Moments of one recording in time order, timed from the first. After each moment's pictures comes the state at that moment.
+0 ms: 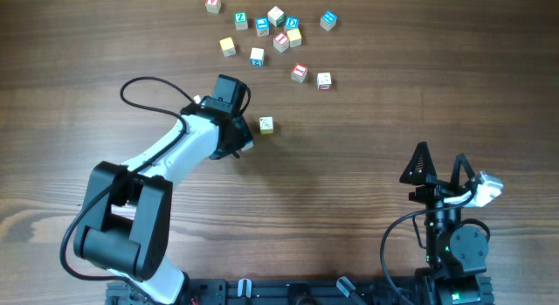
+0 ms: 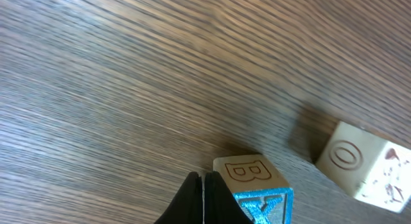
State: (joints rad) left arm -0.34 1.78 1.04 -0.58 -0.04 -0.78; right arm 0.12 0.02 0.01 0.02 0.23 0.48
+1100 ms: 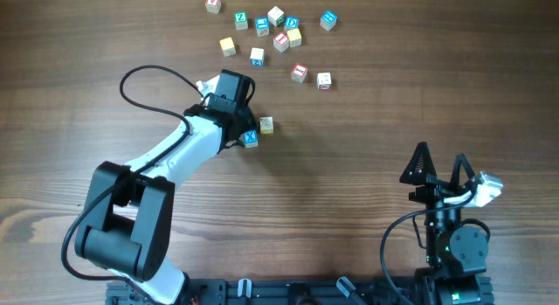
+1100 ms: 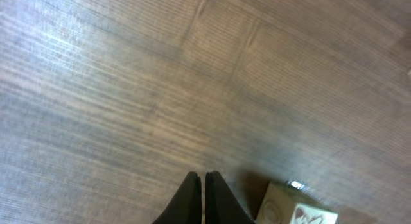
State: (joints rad) left arm -0.36 1.78 1.04 -0.37 -0.13 -0.78; right arm 0.12 0.02 0.01 0.02 0.23 0.48
